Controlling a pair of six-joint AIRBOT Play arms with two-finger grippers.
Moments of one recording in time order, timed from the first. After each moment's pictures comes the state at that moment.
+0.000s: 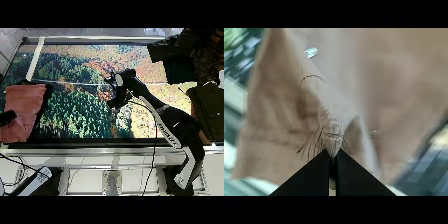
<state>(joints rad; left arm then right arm) 0.63 -1.06 0.96 -1.57 1.06 1.74 0.59 -1.89 1.86 -1.48 1.53 1.60</state>
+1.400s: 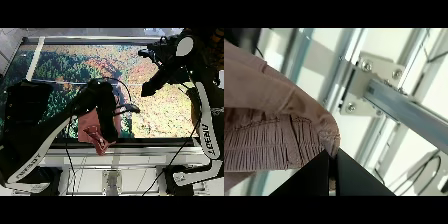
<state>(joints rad) -0.83 -1.53 1.52 -2.04 1.83 1.95 0.17 -1.56 1.79 -1.22 1.77 1.12</state>
